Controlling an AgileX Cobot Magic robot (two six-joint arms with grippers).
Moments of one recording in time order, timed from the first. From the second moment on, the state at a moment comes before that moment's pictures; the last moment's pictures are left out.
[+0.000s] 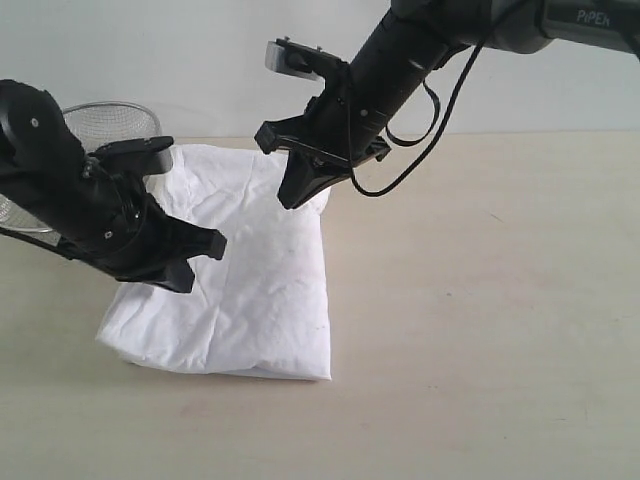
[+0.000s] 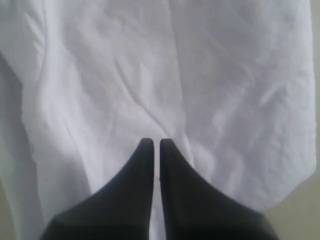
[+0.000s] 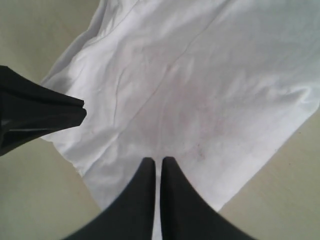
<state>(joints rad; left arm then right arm) -0.32 1.76 -1.01 -0.37 0.55 0.13 0.30 2.17 -1.89 0.63 1.15 -0.43</state>
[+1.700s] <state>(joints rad) -0.17 1.83 -1.06 -0.49 0.40 0.22 0.30 2.17 -1.89 0.67 1.21 -0.43</state>
